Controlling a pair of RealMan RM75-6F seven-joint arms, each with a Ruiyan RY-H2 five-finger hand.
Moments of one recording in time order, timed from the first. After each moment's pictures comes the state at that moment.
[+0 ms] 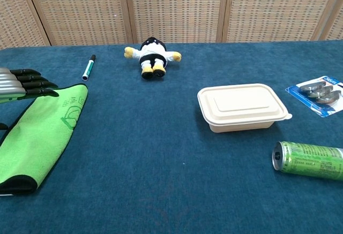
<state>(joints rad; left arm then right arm) -0.67 -1.48 0.21 -0.74 1.74 1.04 -0.05 -0.05 -0.99 0.12 -1.76 -1.25 1.51 -0.09</state>
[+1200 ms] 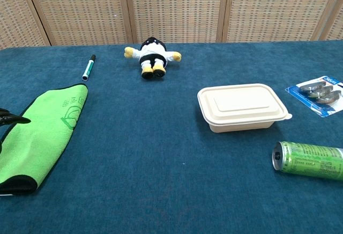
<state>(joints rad) -0.45 -1.36 0.29 -1.00 1.82 1.29 -0.18 -0.07 -0.97 0.11 -1.77 -1.28 1.52 -0.03</state>
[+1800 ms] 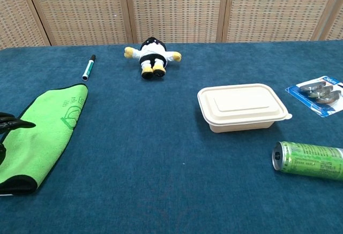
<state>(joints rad) -0.40 -1.48 0.28 -0.82 1.85 1.35 -0.24 -0.06 -0.97 0.11 -1.77 -1.28 1.51 -0.03</state>
